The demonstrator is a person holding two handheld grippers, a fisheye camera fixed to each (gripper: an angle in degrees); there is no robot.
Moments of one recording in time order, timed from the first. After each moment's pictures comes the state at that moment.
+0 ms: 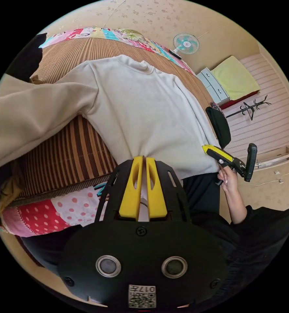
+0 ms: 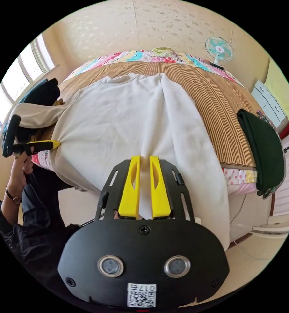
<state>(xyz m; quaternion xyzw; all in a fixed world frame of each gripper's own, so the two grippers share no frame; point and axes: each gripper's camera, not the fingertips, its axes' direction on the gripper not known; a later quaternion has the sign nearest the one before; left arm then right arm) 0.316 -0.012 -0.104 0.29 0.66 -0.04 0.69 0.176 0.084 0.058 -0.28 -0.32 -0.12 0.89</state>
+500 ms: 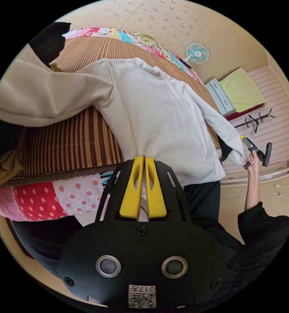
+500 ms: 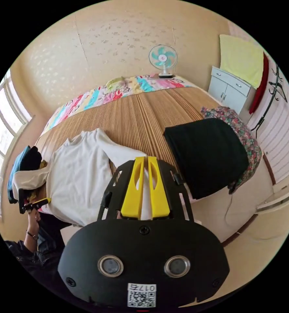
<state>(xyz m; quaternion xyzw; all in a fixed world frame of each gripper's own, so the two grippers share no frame) 0.216 0.102 -0.040 0.28 0.67 -0.09 0.68 0.406 -0.046 0.142 -0.20 -0.21 0.04 0.96</state>
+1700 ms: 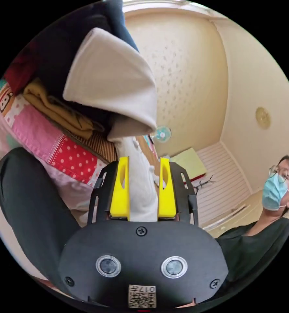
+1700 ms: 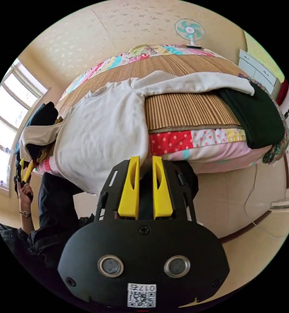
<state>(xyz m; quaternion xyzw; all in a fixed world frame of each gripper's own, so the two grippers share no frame) -0.302 0.599 0.241 0.39 0.80 -0.35 0.30 0.363 0.134 0.059 -0.29 -0.31 -0.02 0.90</state>
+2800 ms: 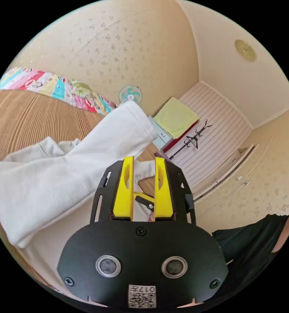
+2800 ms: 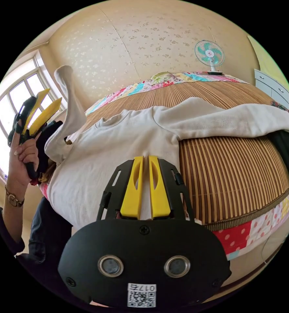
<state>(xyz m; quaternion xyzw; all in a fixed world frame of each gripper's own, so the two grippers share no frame) -0.111 0.210 -0.323 0.47 0.76 -0.04 0.45 0.285 0.152 0.139 -0.19 -0.43 0.02 0.88</state>
